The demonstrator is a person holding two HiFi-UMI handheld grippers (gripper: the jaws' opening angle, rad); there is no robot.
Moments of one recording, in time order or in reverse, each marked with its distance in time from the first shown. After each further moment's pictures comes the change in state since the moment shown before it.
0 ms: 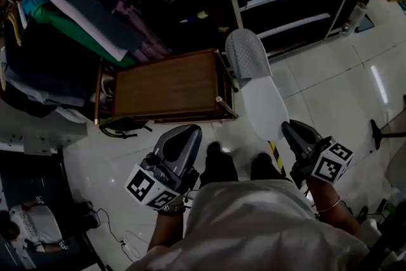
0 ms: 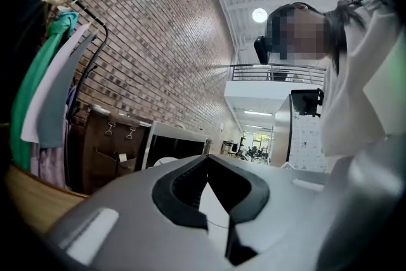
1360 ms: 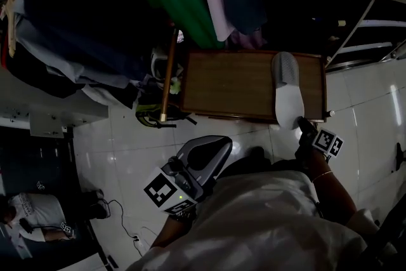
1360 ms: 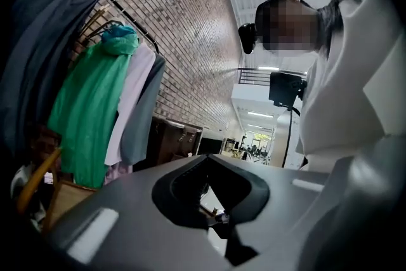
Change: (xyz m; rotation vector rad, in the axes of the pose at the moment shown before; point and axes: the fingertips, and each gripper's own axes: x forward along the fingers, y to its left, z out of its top) left arm -0.265 0.278 0.051 -0.065 0.021 -0.020; right arm 0.366 -0.057 -0.264 0.357 0.127 -0.391
